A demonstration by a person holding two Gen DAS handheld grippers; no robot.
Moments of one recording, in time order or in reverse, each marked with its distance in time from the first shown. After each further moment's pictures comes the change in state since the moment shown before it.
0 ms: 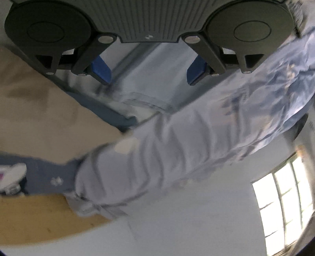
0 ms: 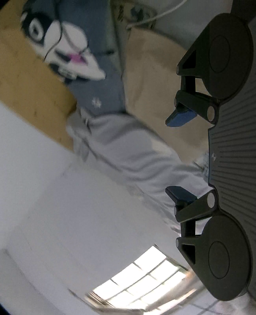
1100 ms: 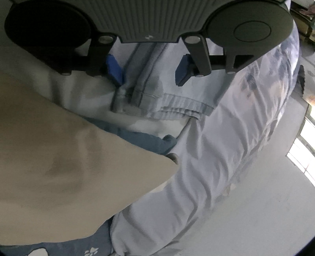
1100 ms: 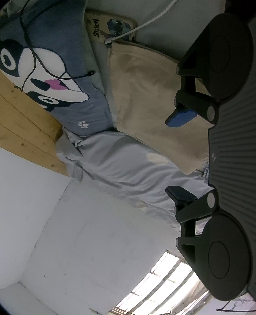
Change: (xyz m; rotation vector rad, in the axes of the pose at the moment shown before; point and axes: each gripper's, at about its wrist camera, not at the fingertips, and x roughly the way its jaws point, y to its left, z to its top) left arm 0.106 -0.064 -0.006 0.359 0.188 0.065; right arm 0.006 -0.034 0.016 0.161 0.058 -0.034
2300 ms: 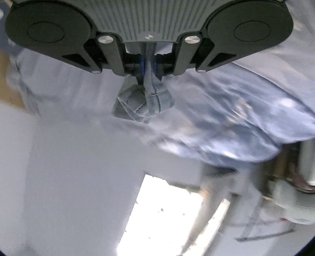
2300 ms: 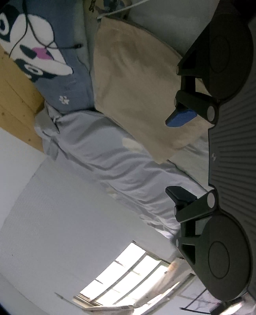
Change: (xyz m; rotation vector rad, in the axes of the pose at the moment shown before) left arm -0.183 0.307 -0.173 -1.192 -0.402 0.149; right arm 0.016 0.022 -0.028 -0.170 0.151 0.078
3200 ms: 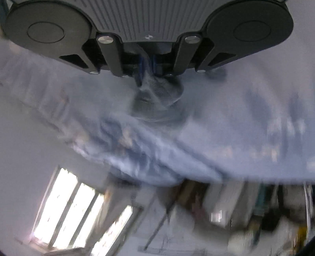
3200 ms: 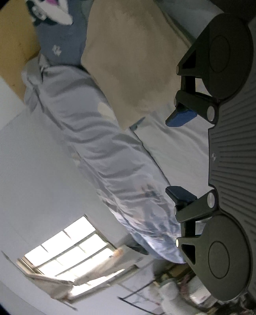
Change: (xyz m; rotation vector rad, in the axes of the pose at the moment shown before) left arm -0.138 0.199 -0.112 -0.258 0.076 0.301; right arm 0.020 0.053 -0.060 -0.319 0.156 0.102
